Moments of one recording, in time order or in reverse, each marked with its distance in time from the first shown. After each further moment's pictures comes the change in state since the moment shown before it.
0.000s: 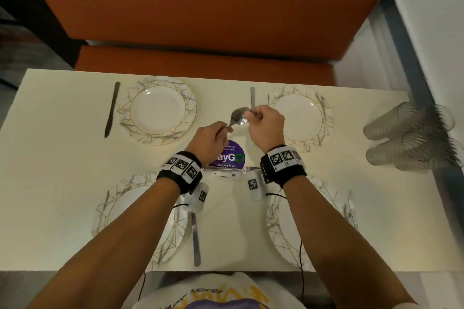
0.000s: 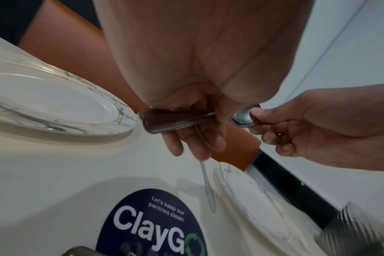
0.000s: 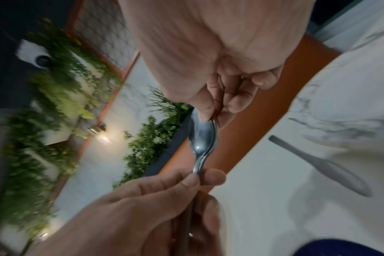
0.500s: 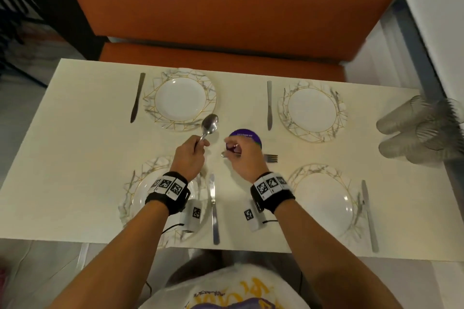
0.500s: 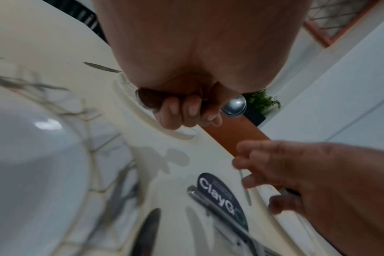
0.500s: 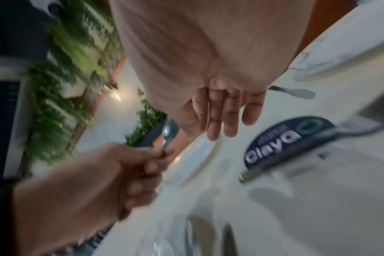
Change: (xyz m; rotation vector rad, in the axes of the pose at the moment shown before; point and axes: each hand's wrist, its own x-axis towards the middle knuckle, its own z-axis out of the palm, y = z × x) left_hand -0.101 -0.068 -0.032 -0.071 0.260 -0.223; right_hand -0.118 0.008 0.070 0.046 -0.374 -0.131
